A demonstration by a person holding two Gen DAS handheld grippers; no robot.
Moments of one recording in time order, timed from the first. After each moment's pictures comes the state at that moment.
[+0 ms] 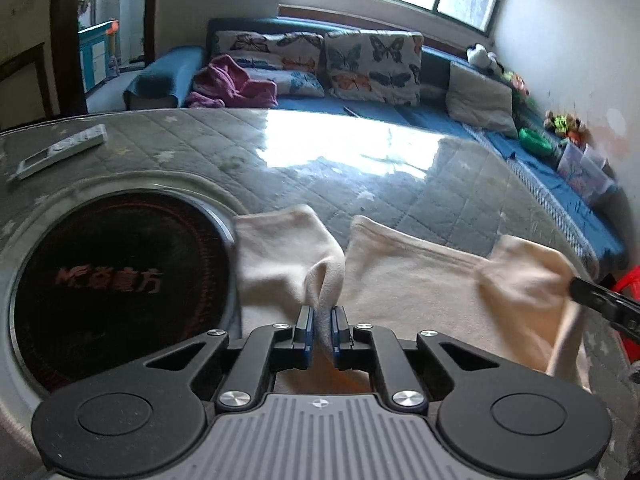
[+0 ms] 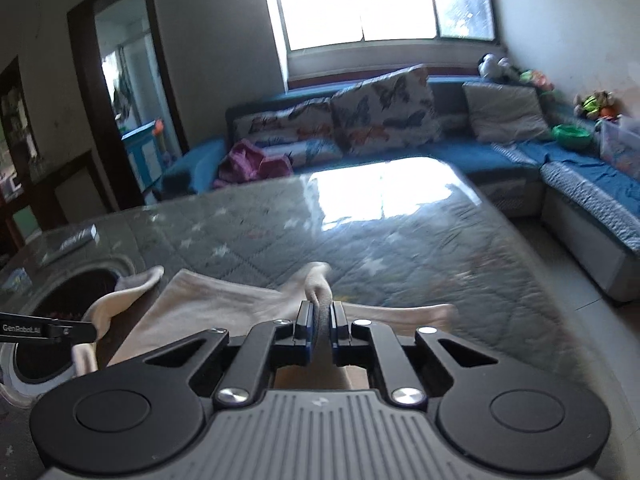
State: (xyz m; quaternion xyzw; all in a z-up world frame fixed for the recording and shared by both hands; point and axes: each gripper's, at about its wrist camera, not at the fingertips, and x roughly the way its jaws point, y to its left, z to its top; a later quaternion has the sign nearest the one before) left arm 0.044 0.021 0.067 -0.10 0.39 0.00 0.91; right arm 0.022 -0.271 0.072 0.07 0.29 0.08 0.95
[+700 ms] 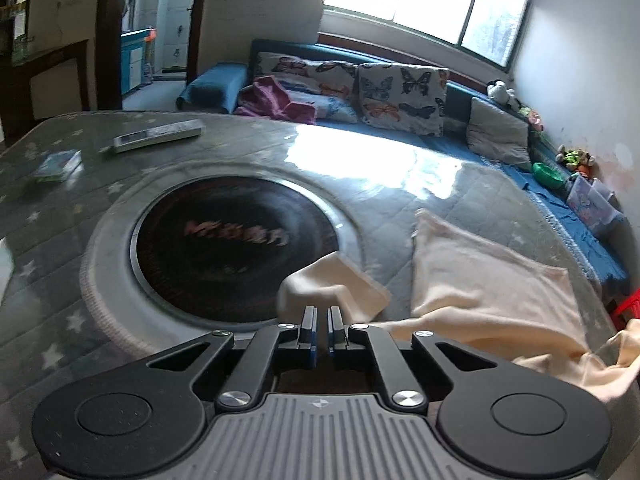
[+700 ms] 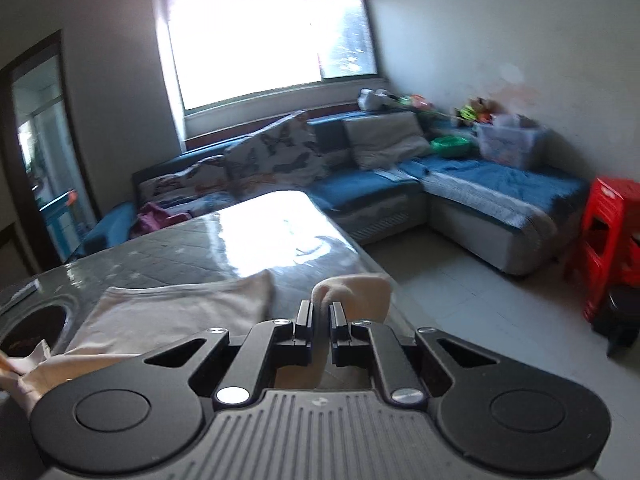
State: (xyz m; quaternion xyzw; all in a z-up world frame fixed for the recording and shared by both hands) left arm -0.068 0.101 0.082 -0.12 0.37 0.04 0.92; right arm -0.120 -0.361 0.070 0.12 0.24 -0.08 0.96
